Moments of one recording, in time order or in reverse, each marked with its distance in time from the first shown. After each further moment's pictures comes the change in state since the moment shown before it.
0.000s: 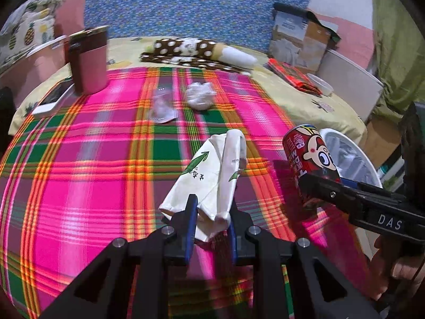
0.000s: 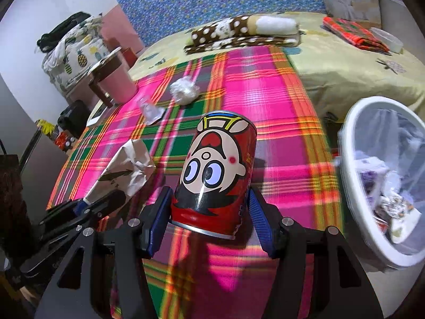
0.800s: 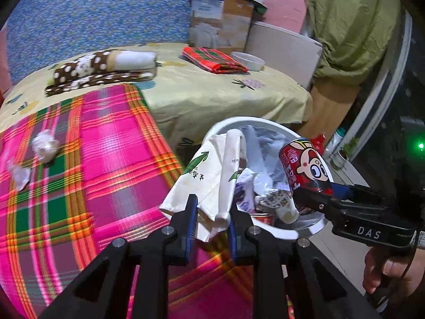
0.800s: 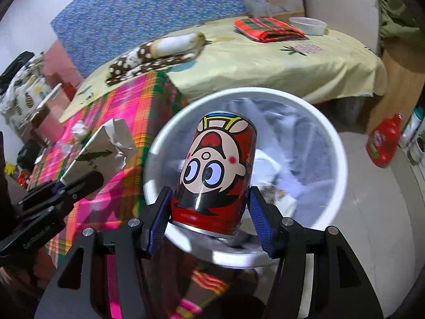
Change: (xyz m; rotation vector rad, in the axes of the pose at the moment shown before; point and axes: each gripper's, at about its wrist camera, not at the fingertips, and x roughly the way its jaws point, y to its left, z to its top) left arm 0.052 -0.173 0.033 0.256 0.045 -0.237; right arm -0.065 -0.139 -0.015 0.180 -0.068 -0.258
